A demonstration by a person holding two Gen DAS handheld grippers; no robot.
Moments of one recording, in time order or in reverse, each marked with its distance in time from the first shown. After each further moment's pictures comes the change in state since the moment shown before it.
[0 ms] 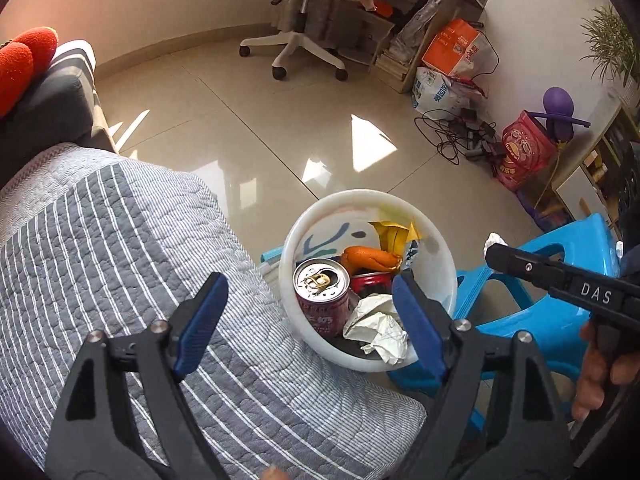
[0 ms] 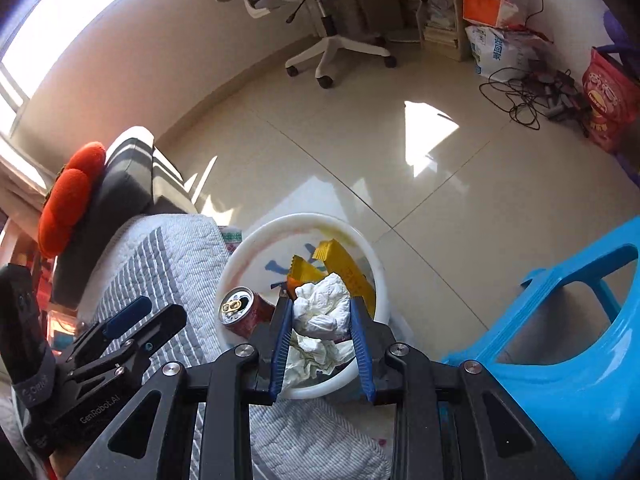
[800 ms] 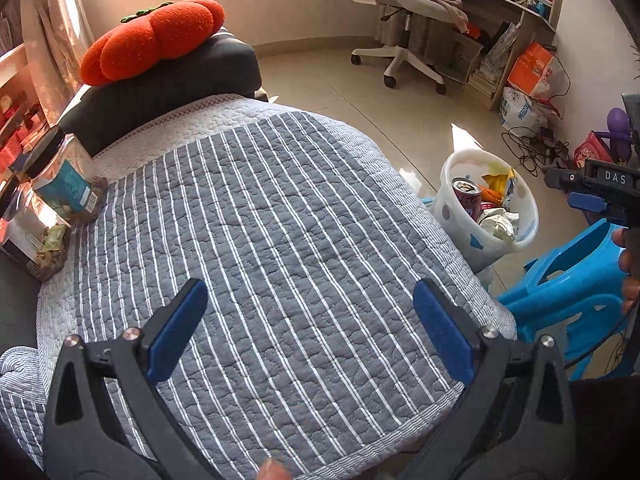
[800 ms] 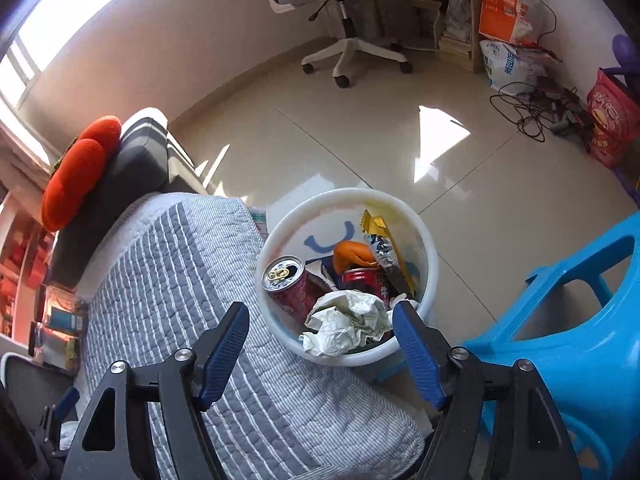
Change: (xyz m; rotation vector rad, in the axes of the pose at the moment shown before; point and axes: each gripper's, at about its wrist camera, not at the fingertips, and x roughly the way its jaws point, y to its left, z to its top) left arm -0.130 0.085 -0.123 -0.156 -0.067 0.322; right arm -0.017 0.074 -0.050 -0.105 -0.017 -0.031
